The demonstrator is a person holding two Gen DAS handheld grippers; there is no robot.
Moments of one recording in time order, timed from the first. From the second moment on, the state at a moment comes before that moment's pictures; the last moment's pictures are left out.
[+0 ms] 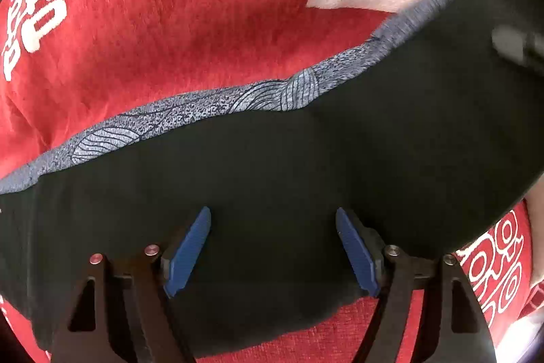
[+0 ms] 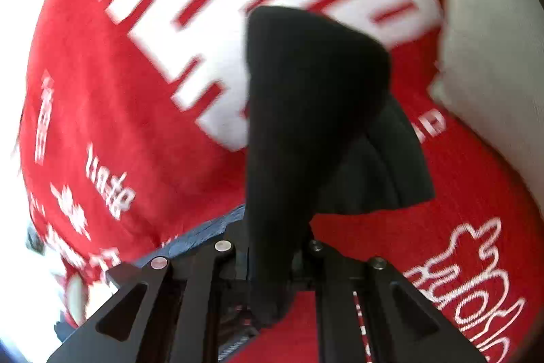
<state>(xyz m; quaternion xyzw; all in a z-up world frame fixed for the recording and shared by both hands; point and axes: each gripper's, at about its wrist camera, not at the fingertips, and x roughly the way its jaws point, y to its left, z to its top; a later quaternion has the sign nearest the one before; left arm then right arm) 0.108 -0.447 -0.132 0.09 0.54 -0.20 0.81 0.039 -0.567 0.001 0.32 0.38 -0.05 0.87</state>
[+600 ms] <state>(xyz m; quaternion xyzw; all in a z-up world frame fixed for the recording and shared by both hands) 0.161 -0.189 -0.090 0.01 0.59 -0.14 0.80 0.094 -0.316 0.001 0.01 0.46 0.00 0.89</state>
